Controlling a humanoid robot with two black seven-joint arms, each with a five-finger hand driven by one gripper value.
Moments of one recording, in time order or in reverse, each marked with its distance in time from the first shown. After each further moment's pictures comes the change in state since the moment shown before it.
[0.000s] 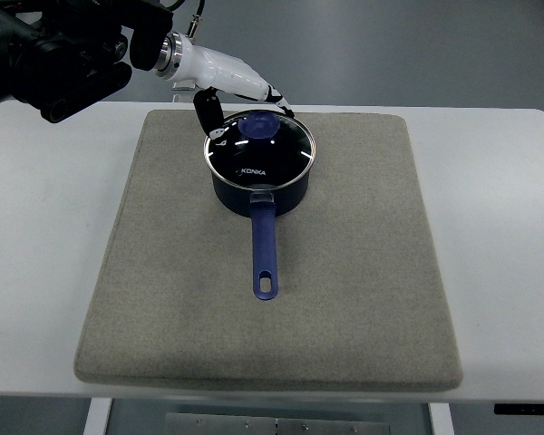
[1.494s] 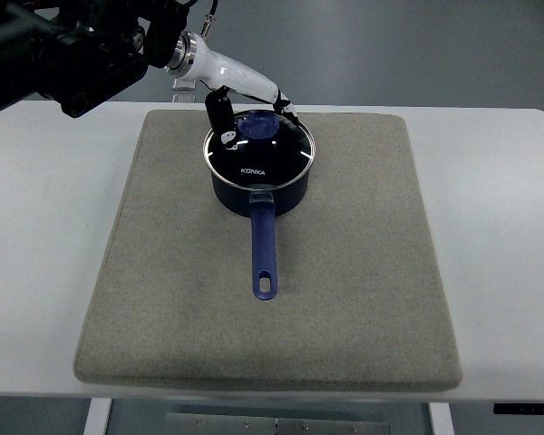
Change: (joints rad) left arm 0.007 -0.068 -0.041 0.105 -0.026 -0.152 0.000; right arm 0.000 0.000 0.000 0.000 0.000 0.000 0.000
